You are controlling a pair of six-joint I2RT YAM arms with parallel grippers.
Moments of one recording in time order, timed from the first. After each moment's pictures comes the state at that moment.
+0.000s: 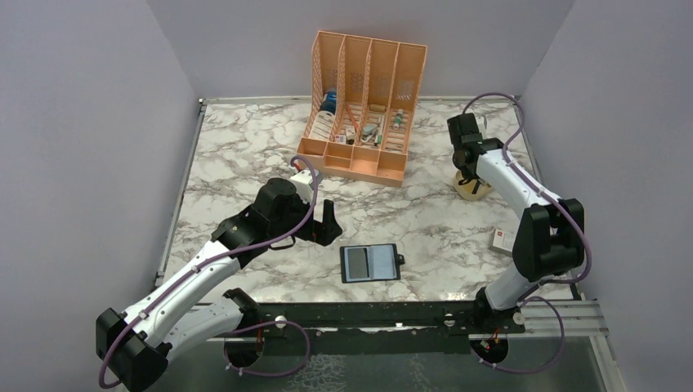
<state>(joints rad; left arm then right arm) -0.67 0.90 0.77 -0.49 0.18 -0.37 0.21 1.63 1.25 -0.68 0.69 0.06</state>
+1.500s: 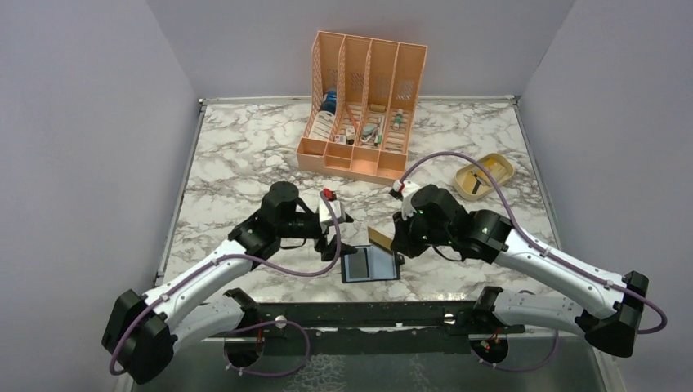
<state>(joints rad) -0.67 0.93 0.58 0.01 0.76 0.23 0.95 1.04 0.96 -0.73 -0.02 0.36</state>
